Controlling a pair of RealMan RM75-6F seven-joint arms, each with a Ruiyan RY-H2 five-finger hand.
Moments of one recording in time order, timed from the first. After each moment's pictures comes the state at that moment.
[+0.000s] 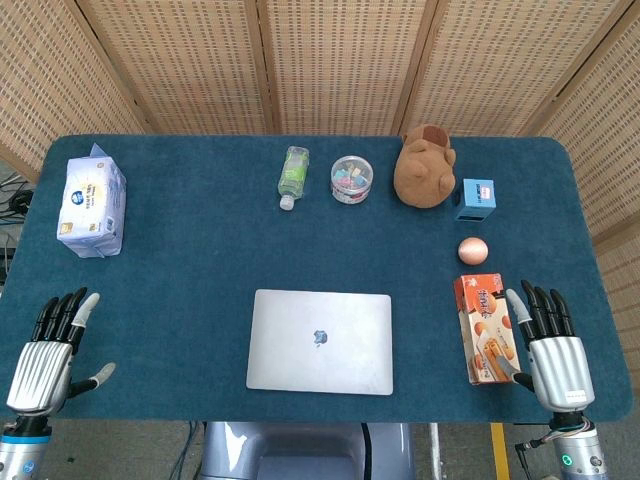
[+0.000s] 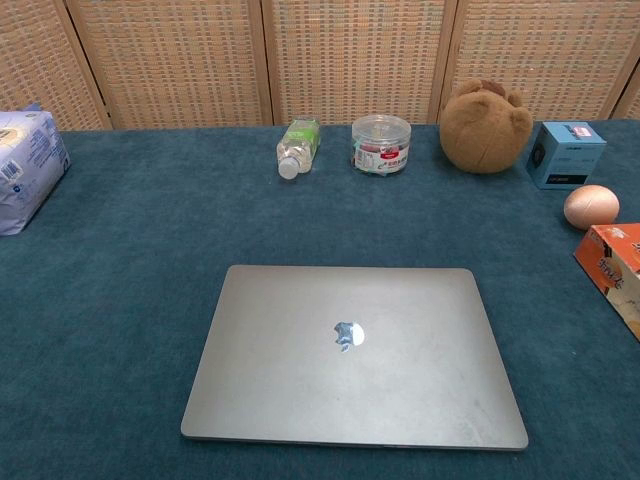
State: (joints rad) left arm -0.03 -1.24 0.01 -1.71 1.62 1.57 0.18; right arm 0.10 -1.30 0.01 -1.58 -1.64 1.66 -0.19
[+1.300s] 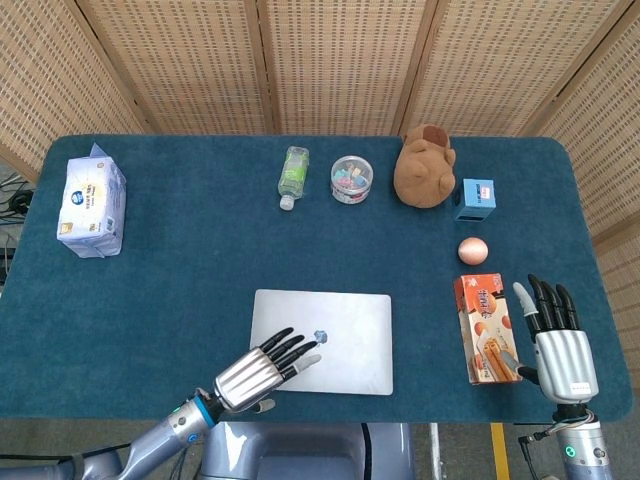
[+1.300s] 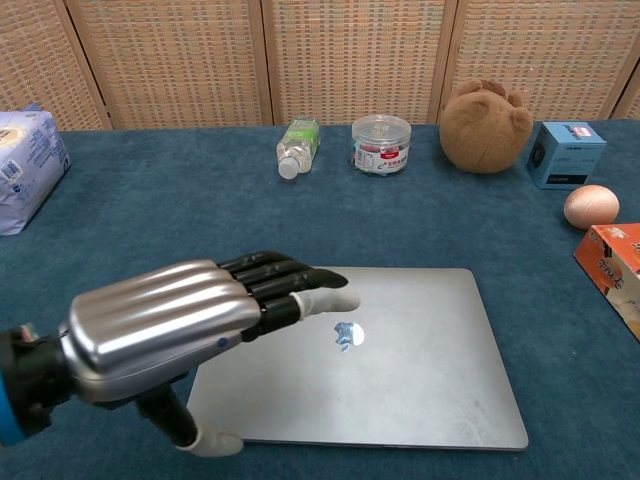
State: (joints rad) left arm -0.50 -1.61 -0.03 -1.67 1.79 0.90 0.39; right arm 0.10 -1.29 0.06 -1.58 -1.60 1.61 -0.15
